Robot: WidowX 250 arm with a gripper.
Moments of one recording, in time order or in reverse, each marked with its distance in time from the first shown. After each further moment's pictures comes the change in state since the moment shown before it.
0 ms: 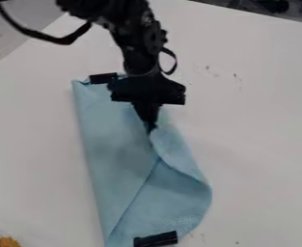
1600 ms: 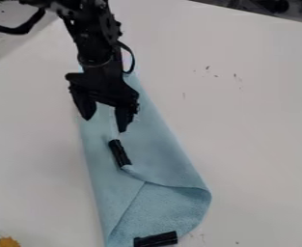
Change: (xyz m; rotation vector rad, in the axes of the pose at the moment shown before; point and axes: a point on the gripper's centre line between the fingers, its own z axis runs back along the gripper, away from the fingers) arm -0.018 0.051 0.020 0.058 0.191 -0.267
